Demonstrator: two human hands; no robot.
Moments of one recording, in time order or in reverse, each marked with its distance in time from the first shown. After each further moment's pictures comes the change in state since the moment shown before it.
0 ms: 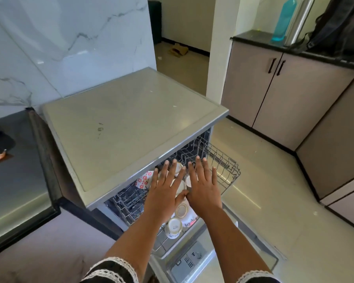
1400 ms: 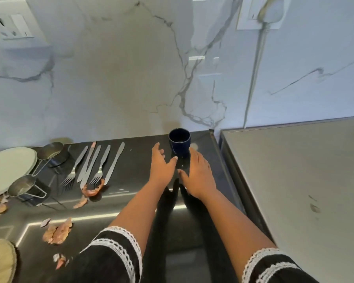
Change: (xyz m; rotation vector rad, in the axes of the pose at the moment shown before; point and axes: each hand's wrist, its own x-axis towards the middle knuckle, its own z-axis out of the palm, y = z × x) left_hand -0.094 -0.591 -0.105 -1.094 0.519 -1.158; right_hand 0.254 -0.594 -0.057 0.666 -0.167 -0.513
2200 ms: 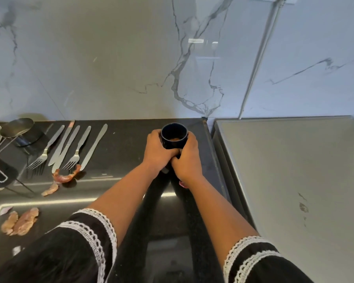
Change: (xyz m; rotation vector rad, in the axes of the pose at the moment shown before) left_hand 0.014 0.004 0.026 0.055 -0.023 0.088; right_hand 0.023 0.007 0.011 0.406 0.113 0.142
